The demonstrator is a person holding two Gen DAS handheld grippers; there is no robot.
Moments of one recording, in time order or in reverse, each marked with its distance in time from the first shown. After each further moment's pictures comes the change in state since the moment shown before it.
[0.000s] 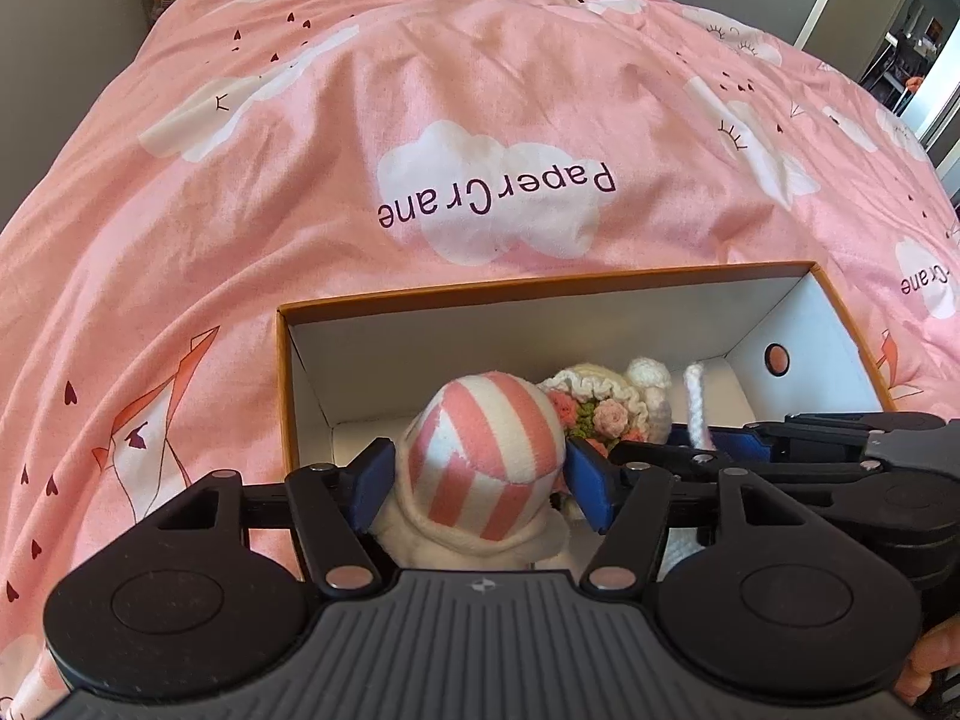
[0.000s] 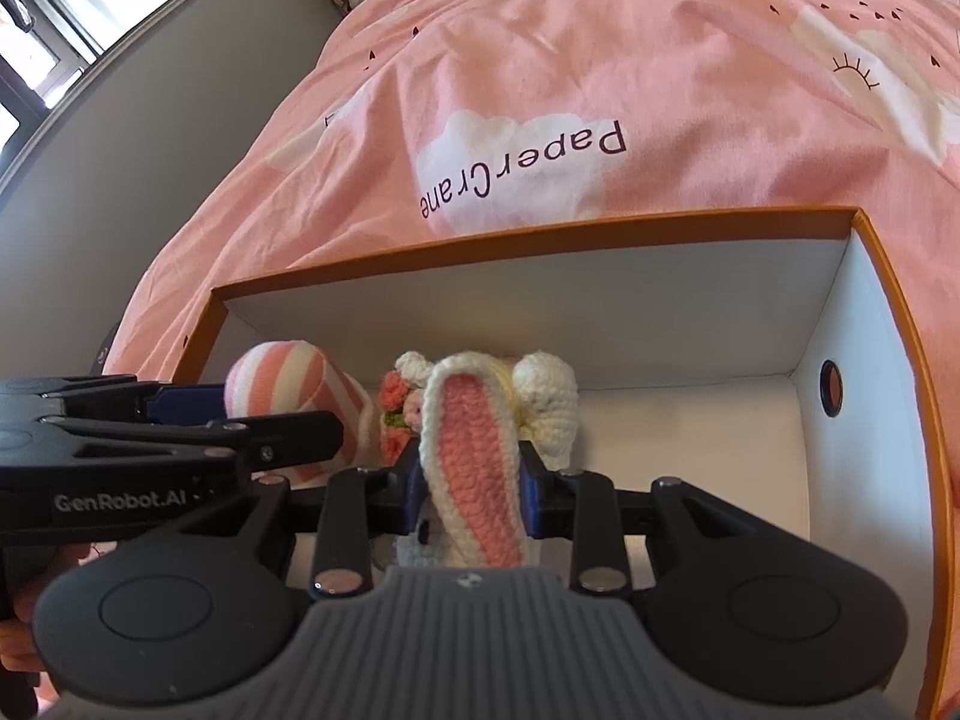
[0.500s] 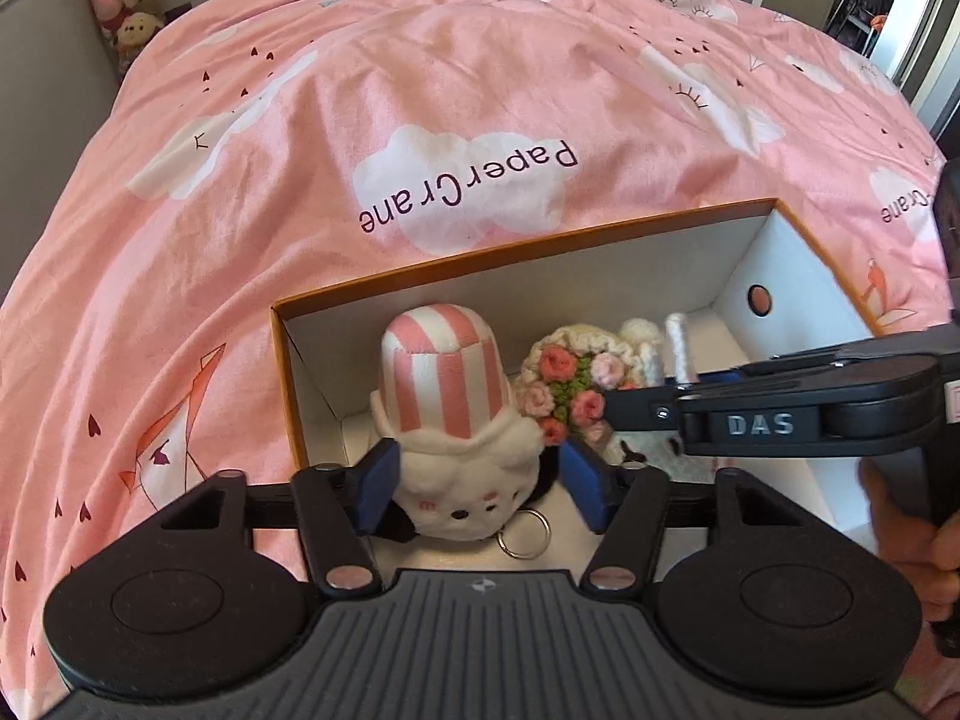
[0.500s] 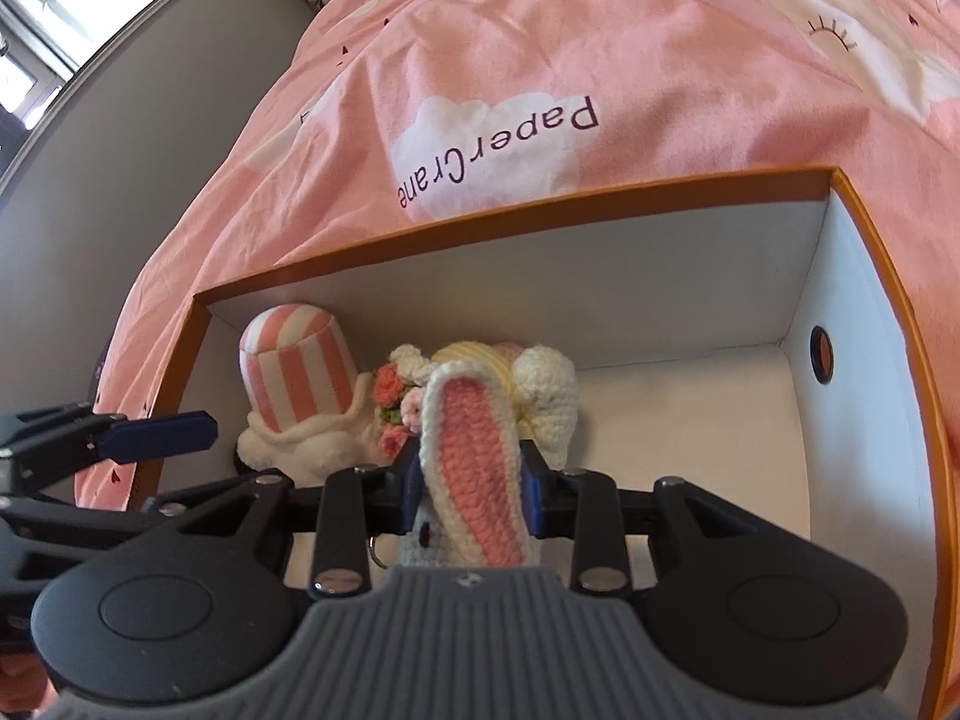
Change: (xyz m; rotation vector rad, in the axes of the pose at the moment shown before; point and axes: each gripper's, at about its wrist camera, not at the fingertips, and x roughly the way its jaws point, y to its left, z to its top) left arm -0.007 -0.016 -0.016 0.142 -0.012 0.043; right arm 0.002 -0.012 -0.002 0.096 0.029 0.009
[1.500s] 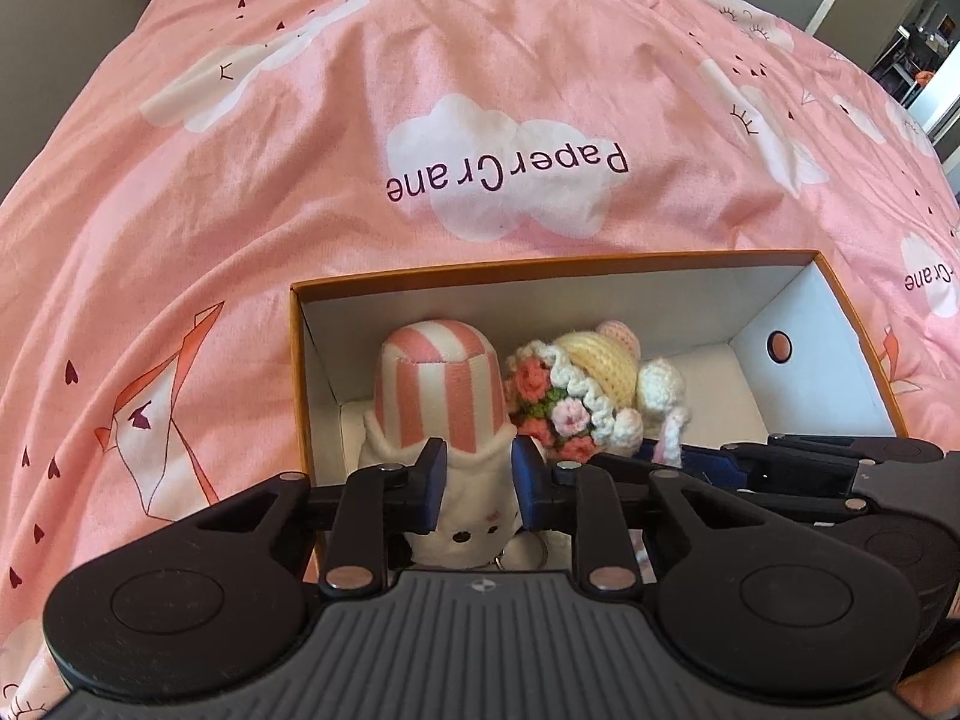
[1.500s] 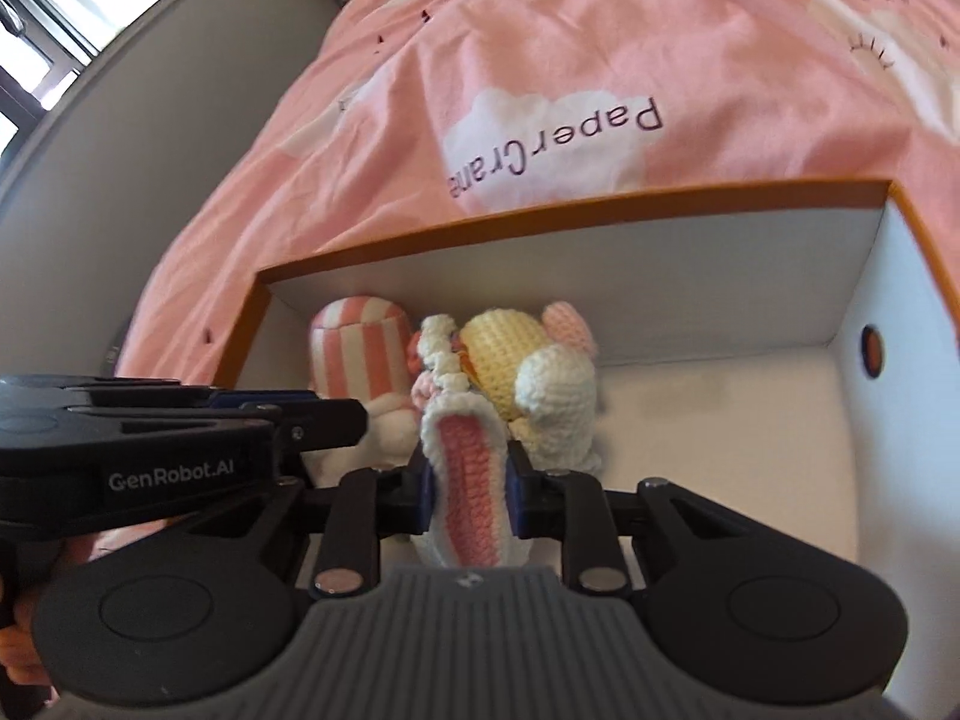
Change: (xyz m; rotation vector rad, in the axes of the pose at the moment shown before) left arm 0.015 0.025 0.019 -0.155 0.077 -0.041; right arm 0.002 0.038 -0.010 -0.070 0.010 -0.027
